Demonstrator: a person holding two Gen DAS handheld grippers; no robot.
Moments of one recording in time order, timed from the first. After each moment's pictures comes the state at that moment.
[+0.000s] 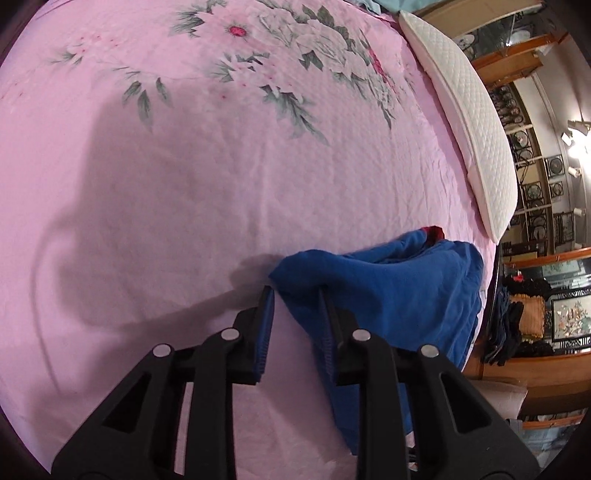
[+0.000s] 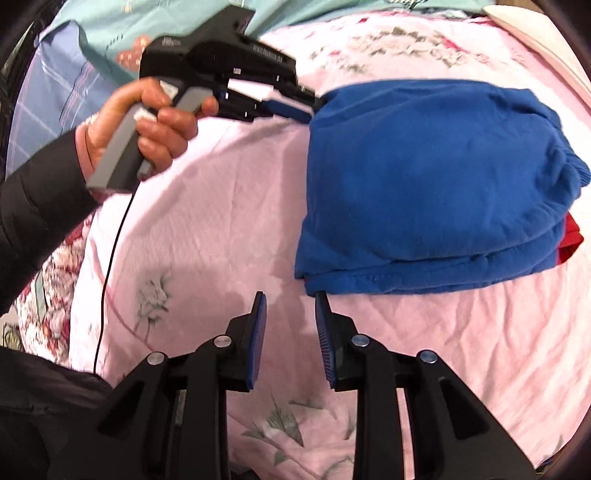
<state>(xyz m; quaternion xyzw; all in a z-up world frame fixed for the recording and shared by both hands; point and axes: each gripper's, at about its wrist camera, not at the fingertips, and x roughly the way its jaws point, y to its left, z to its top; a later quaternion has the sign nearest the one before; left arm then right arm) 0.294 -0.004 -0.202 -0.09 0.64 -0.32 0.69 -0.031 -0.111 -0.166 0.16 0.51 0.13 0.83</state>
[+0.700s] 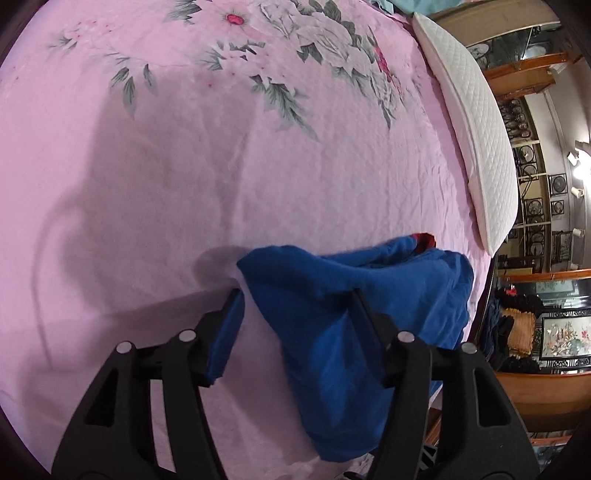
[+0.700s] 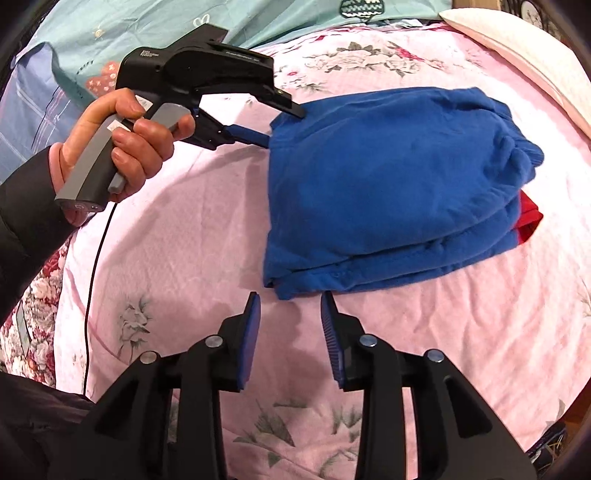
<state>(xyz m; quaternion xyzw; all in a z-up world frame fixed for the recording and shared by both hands) 0.293 -0.019 -0.198 -0.12 0.66 -0.30 0.67 -0.040 -0.122 -0.162 0.17 0.49 0.07 0.85</state>
